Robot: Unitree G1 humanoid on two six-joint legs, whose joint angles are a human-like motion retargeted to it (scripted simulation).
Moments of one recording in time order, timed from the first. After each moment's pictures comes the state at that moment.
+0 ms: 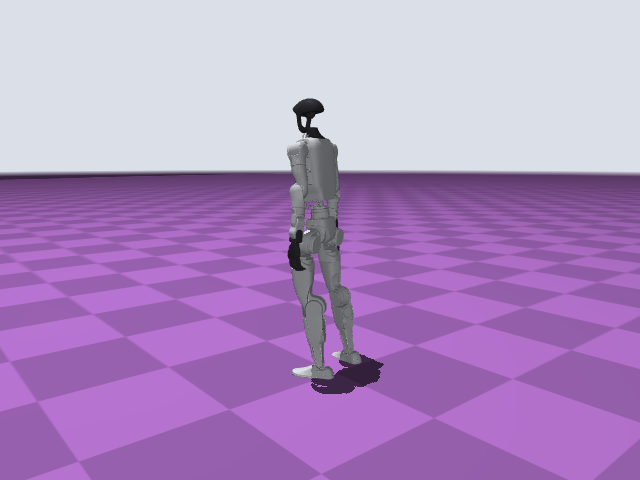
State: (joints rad) left arm 0.07 0.12 0.15 1.37 0.53 -0.05 -0.05; right arm -0.06 -0.17 -0.12 1.38 -0.38 0.03 0.07; waist -0.03 0.00 0.03; left_leg -0.03 -0.01 0.25 0.01 -0.13 0.00; right_leg 0.03 -0.17 -0.38 0.03 0.02 0.06
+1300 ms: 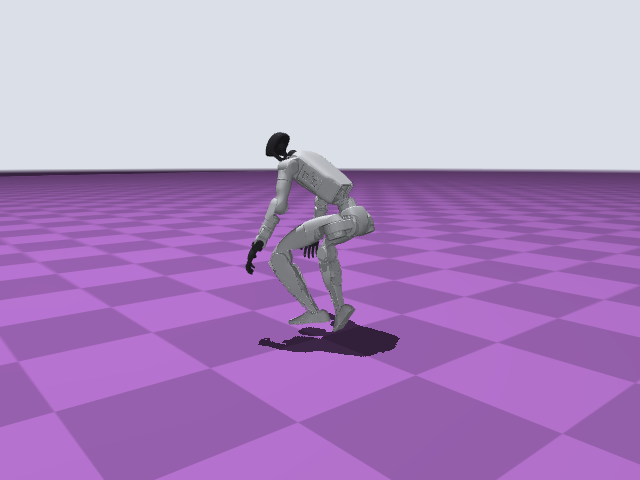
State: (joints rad) left arm -0.94 0.48 -0.17 1.09 0.51 -0.27 0.05; right arm -0.97 -0.55 0.13 1.22 -0.30 -0.01 -0.13; waist 0.13 -0.06 0.52; left_leg -1.53 0.31 0.31 1.60 -0.39 0.26; right_leg -1.46 -0.20 -0.17 1.46 0.47 -0.25
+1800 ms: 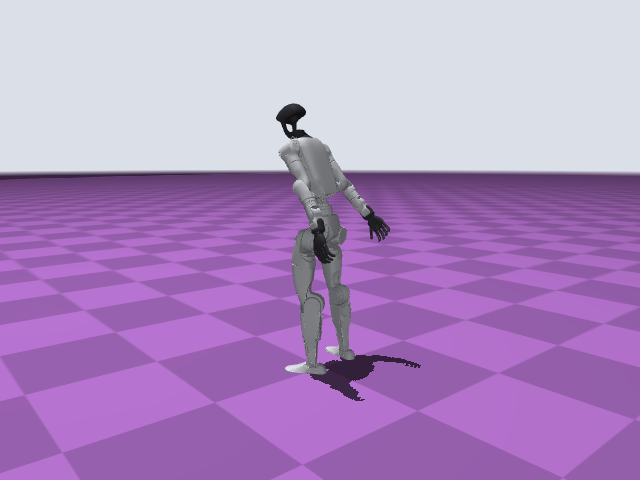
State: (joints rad) left arm 0.16 0.14 0.15 1.53 0.50 -0.07 0.22; right arm 0.17 -0.21 -0.29 1.70 -0.43 0.04 0.14; waist -0.02 0.00 0.32; left_leg -0.10 -0.01 0.28 -0.01 -0.02 -0.05; right_leg -0.04 -0.18 -0.38 0.01 -0.05 0.19
